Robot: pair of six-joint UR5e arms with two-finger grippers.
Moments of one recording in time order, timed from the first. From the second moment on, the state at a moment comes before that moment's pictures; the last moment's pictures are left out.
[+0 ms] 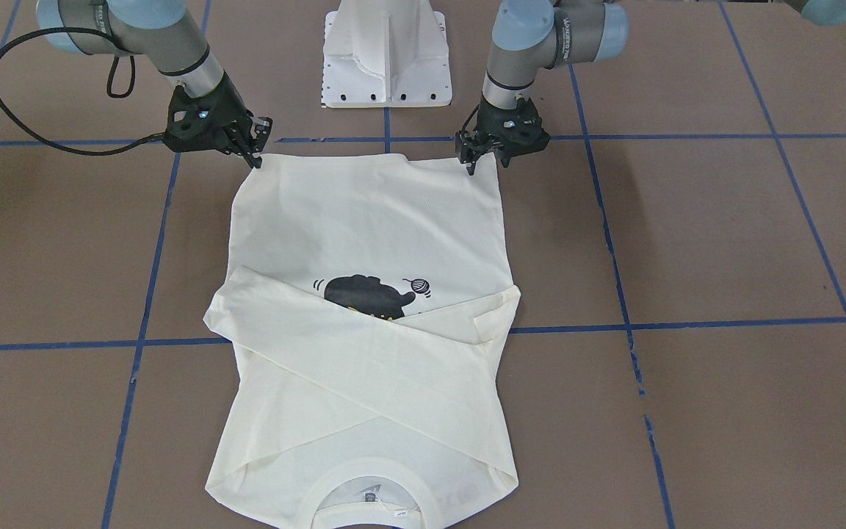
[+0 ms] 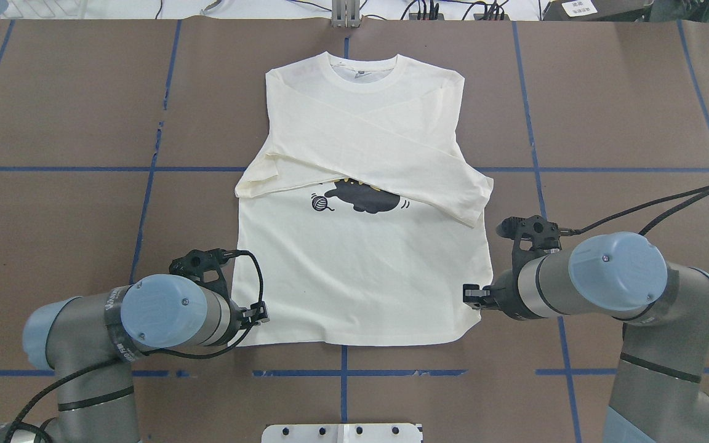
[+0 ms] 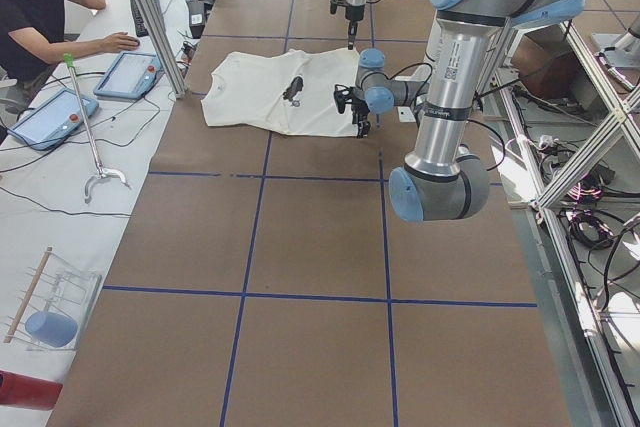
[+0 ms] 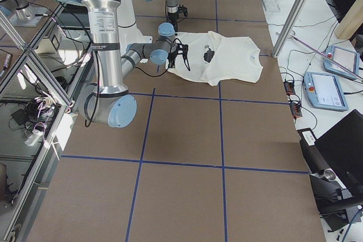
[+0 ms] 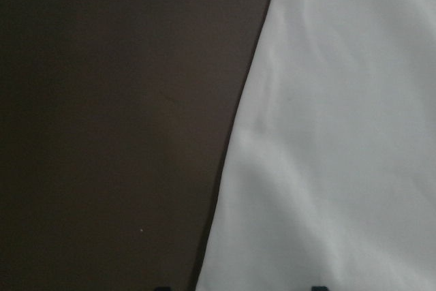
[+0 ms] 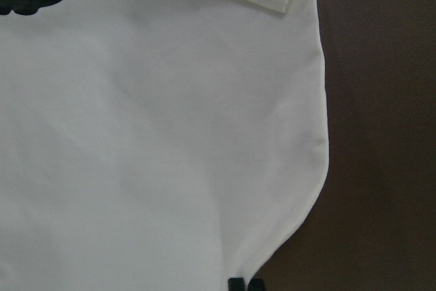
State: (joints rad) left arm -0.29 -1.91 -1.91 -1.71 -1.70 -1.63; right arm 0.42 -1.45 2.05 -1.23 1.84 1.41
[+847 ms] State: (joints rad) left arm -0.27 -1.91 -1.91 -1.69 -1.70 -1.63; right arm 0.42 -1.45 2.04 -1.23 1.84 1.41
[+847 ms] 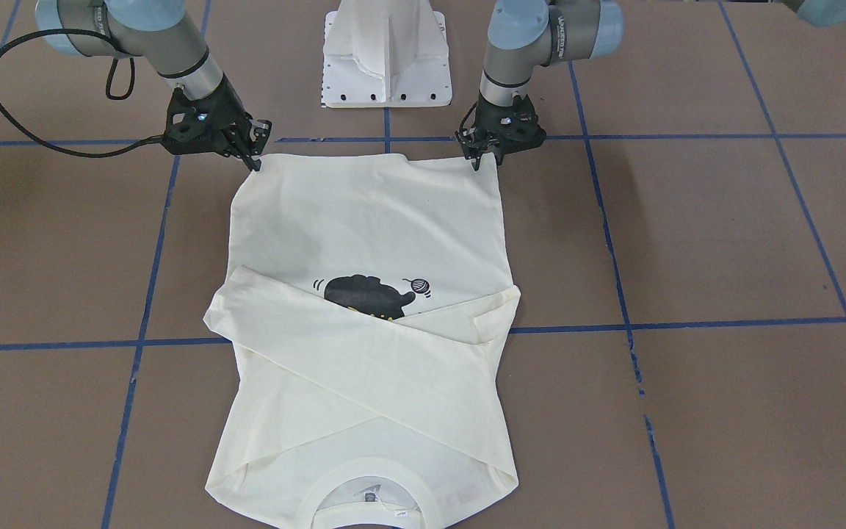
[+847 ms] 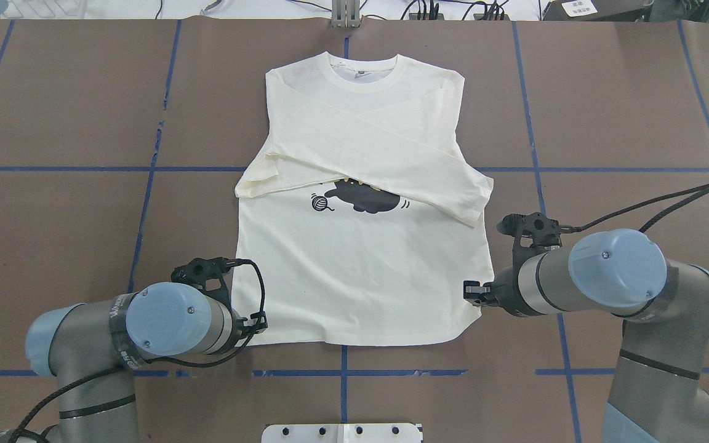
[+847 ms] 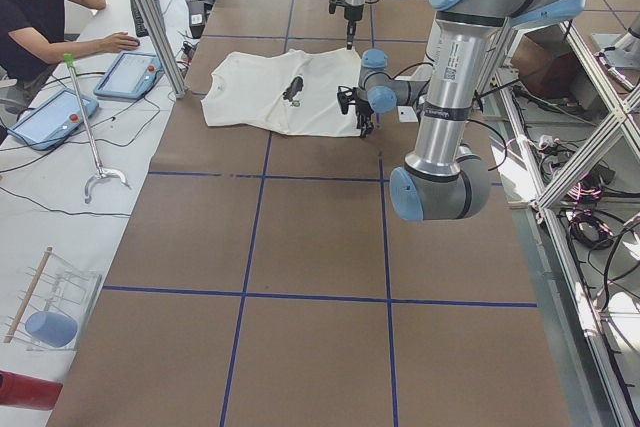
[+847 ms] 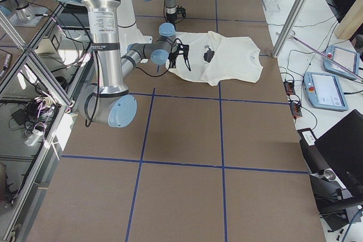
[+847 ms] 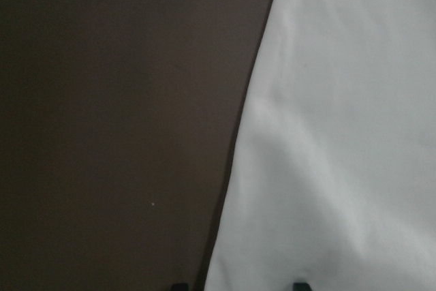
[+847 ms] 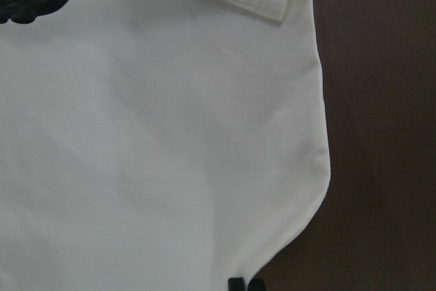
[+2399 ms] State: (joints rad) left arm -0.26 -1.91 -2.24 -1.52 -1.77 -1.54; right arm 0.46 -1.54 2.24 -1.24 2.06 1.40
